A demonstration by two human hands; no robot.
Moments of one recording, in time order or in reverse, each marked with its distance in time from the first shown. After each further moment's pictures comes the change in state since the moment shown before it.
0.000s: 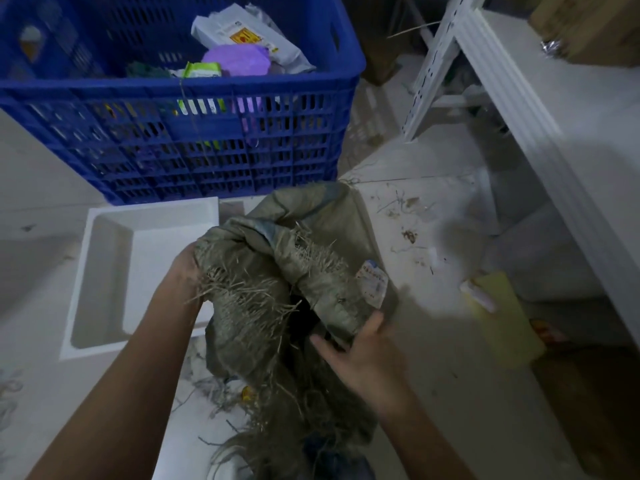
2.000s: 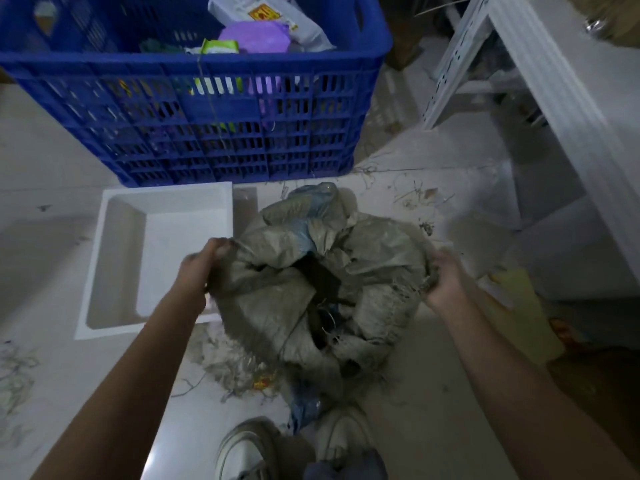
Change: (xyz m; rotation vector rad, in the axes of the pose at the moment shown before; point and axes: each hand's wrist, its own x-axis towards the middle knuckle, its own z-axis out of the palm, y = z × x) left_hand 0.041 -0.059 -0.009 -0.344 0.096 0.104; right_hand 0.136 0.036 -0.062 1.662 -0.048 0.053
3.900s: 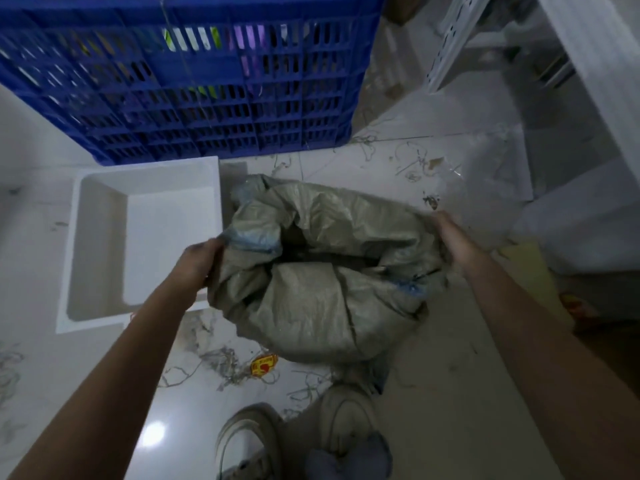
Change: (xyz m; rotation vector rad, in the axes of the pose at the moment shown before) left_hand 0.014 -0.012 0.007 0.161 -0.072 0.007; right_hand 0.045 -0.020 -0.014 -0.688 0.132 0.009
